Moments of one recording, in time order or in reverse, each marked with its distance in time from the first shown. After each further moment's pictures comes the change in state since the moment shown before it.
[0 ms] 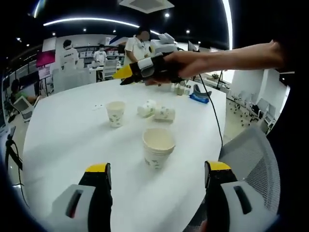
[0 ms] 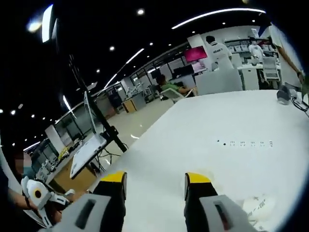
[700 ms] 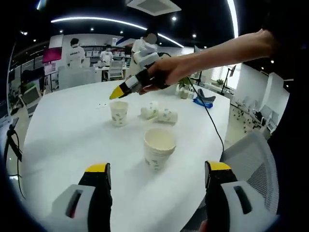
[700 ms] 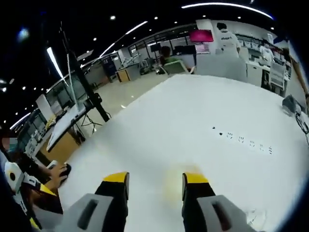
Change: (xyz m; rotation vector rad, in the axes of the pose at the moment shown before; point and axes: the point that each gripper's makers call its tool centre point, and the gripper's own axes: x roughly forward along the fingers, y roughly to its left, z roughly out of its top) left arm -0.007 -0.010 0.001 -0.043 -0.021 0.033; right arm 0.049 -0.035 -0.043 -0.203 0.309 -0.089
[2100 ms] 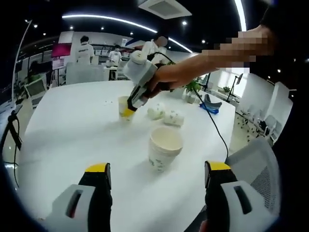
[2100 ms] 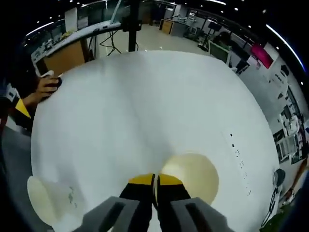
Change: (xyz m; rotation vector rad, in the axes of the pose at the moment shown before) left arm 0.009 0.015 -0.007 -0.062 -0.036 0.038; right arm 0.029 0.002 -0.053 -0.604 0.376 -0.050
